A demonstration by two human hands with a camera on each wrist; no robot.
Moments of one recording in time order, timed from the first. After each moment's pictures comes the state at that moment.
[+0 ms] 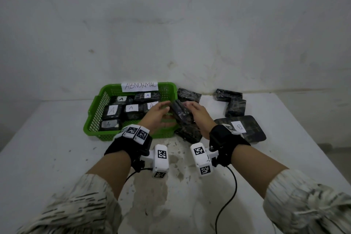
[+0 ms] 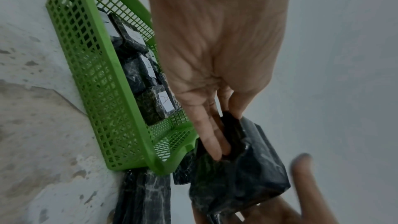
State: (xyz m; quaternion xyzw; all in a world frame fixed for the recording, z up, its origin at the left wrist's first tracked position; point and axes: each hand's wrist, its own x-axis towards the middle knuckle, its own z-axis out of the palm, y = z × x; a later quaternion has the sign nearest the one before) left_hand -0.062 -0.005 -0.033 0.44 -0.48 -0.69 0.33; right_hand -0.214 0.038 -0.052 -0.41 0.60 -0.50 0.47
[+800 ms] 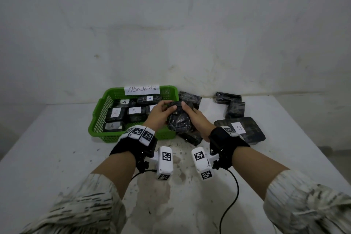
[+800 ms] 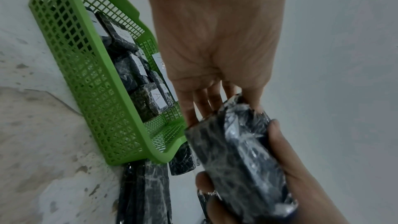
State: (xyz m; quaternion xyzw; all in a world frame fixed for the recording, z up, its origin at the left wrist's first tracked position) left_hand -0.062 0.004 -0.024 0.45 -0.56 -0.60 0.35; right_hand -0.195 0.056 -0.033 -0.38 0.56 -0.49 0.54
